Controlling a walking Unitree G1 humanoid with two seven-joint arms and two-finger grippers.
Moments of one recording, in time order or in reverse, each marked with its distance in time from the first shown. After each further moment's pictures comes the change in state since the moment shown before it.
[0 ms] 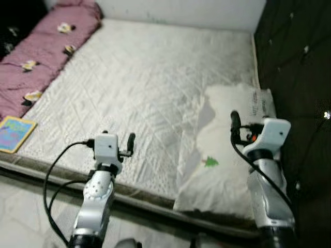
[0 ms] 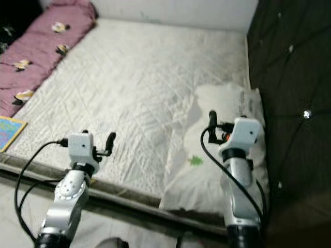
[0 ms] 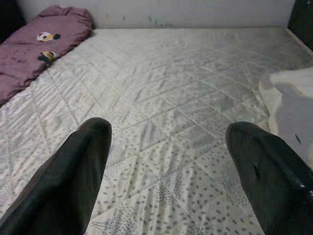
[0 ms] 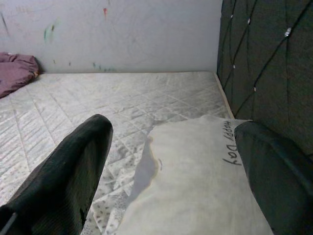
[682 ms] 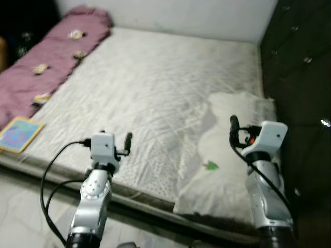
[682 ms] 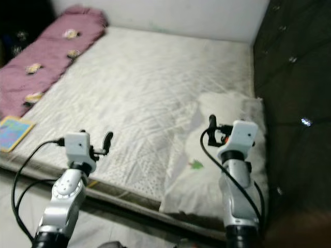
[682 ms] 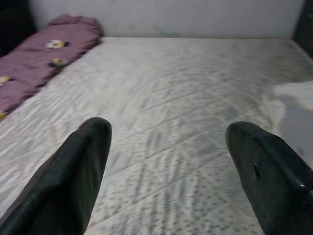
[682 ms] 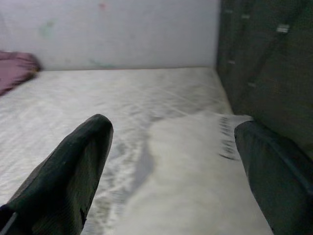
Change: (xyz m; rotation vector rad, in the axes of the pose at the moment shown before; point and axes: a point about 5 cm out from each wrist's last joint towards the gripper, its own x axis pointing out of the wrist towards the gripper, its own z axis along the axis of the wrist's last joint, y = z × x) left arm 0.003 0.005 0.002 -0.008 -0.004 -0.007; right arm -0.001 -0.003 -0.010 0.003 0.053 -0.036
